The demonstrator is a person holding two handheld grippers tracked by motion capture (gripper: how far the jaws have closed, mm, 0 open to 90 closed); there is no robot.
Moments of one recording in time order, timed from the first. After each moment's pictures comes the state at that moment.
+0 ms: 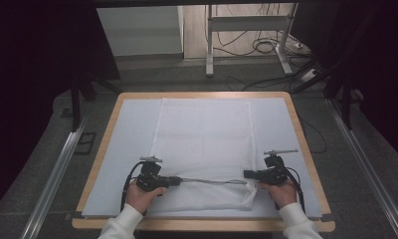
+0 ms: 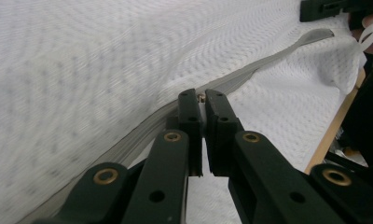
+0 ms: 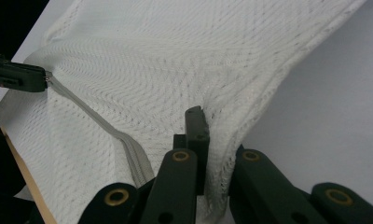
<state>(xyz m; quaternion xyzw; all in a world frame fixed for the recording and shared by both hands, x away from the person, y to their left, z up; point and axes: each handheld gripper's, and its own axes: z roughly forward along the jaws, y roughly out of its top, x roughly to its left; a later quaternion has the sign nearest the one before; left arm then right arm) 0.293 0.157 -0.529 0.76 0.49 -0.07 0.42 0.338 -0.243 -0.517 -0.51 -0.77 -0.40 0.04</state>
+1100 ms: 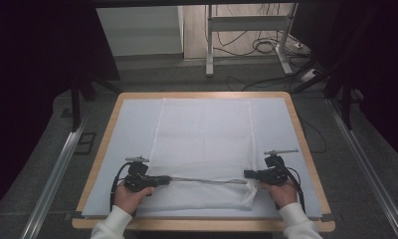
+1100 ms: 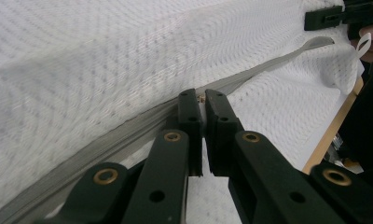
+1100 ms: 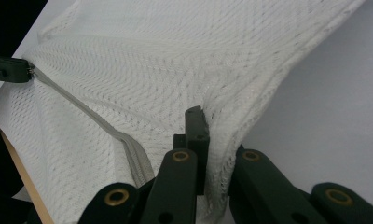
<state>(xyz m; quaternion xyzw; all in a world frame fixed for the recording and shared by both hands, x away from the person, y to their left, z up) 0.285 0.191 -0.526 0.75 0.50 -0.07 0.43 0.338 -0.244 -0.517 -0.51 -0.77 -0.40 0.04</state>
